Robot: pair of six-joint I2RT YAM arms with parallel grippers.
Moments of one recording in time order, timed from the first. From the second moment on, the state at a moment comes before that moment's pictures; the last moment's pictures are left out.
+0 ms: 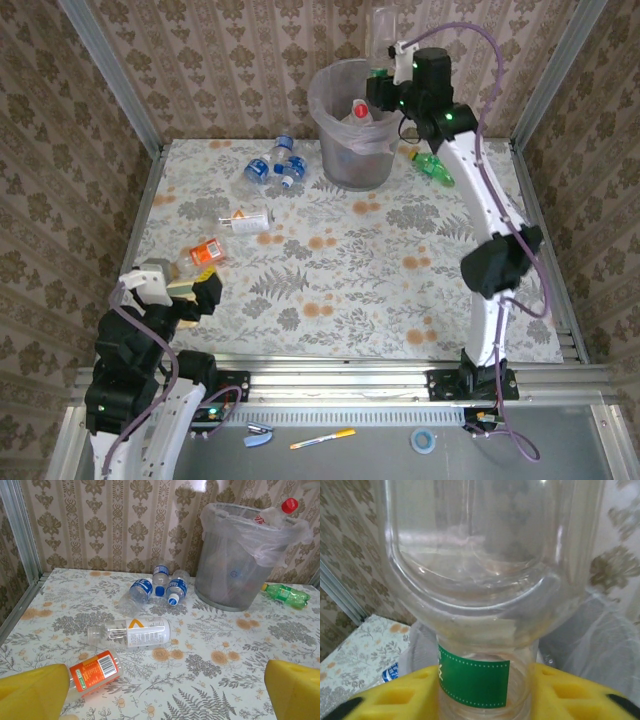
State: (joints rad) left arm -0.24 0.15 0.81 -0.82 0.03 -0.16; right arm 0.25 2.05 2.33 -0.59 -0.11 0.11
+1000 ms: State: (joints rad) left arm -0.24 0.18 0.81 -0.82 0.03 -0.16; right arm 0.05 1.57 1.79 -0.81 -0.05 0.17
